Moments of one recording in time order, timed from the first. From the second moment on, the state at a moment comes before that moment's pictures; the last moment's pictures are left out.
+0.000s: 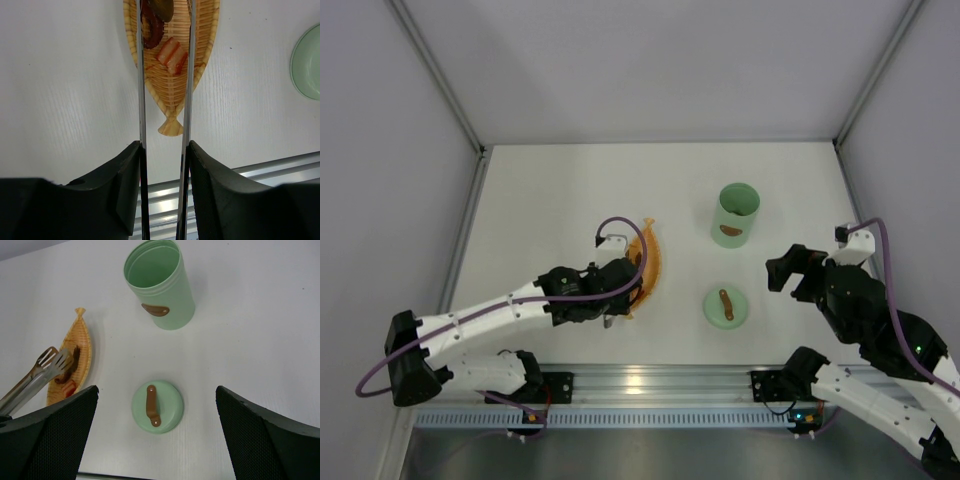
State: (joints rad) left arm -1.11 1.17 0.98 -0.86 -0.46 -0.86; right arm 0.81 0.46 0.97 -0.97 0.63 0.60
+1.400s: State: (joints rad) left arm -1.11 1.22 0.99 -0.84 -0.43 -0.84; right arm 0.81 0.45 0.97 -0.97 0.63 0.60
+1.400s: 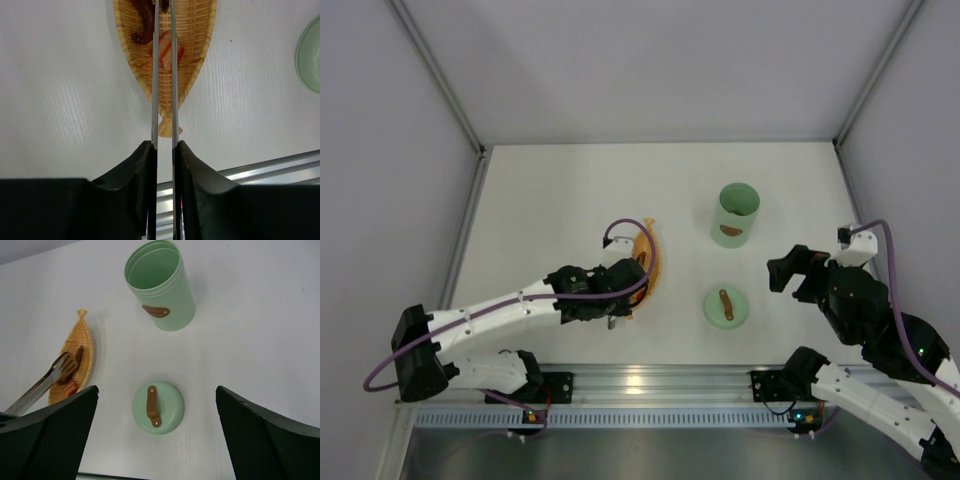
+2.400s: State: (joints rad) left arm -1.10 1.65 1.71 -0.67 -0.37 -0.61; right arm 0.81 0.45 0.97 -0.98 0.65 0.60
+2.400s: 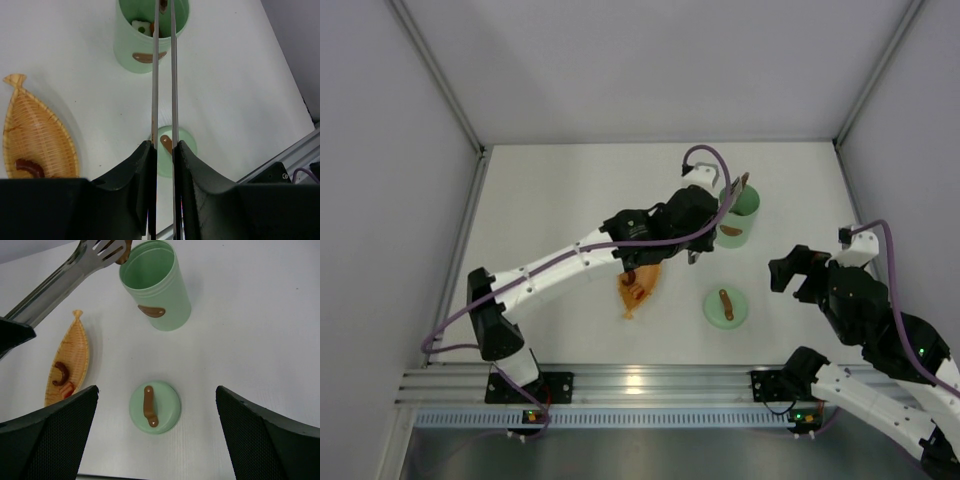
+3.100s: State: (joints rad) left arm -1.09 1.82 1.81 -0.62 -0.38 -0.57; right arm 0.81 0.42 1.00 -1.03 0.67 0.61
